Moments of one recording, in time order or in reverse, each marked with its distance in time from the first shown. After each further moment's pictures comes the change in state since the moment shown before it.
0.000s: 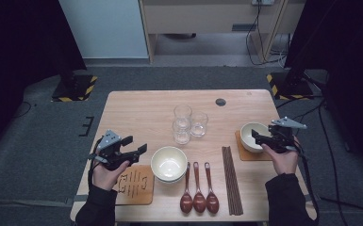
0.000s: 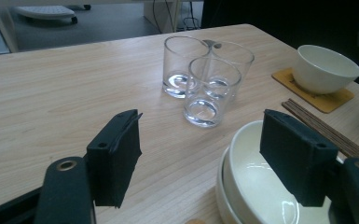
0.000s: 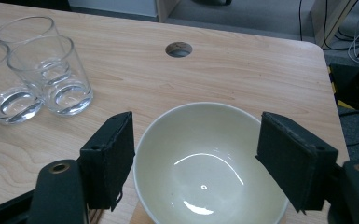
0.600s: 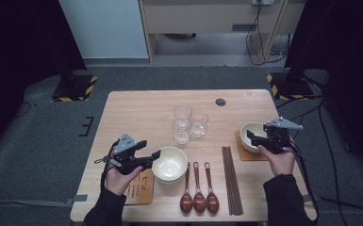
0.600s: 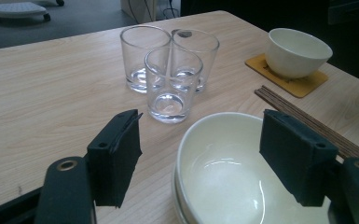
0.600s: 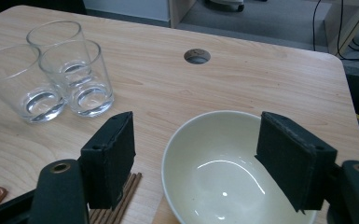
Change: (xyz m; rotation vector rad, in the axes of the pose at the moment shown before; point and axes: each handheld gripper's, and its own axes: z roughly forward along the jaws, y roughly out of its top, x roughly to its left) left arm -0.032 -0.004 0.020 0.034 -0.073 0.051; right arm 0.016 0.003 -0.004 -0.016 0.045 -0.030
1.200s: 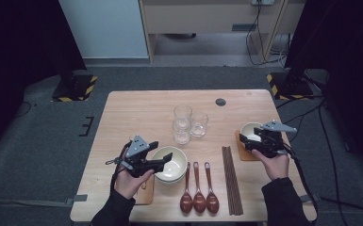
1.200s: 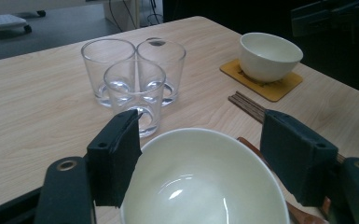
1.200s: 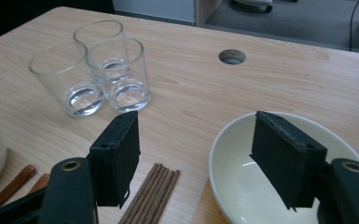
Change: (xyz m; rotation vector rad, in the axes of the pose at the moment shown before) left arm -0.032 0.010 0.013 -0.017 -0.052 0.045; right arm 0.021 -0.004 -0.001 -0.010 0.101 -0.012
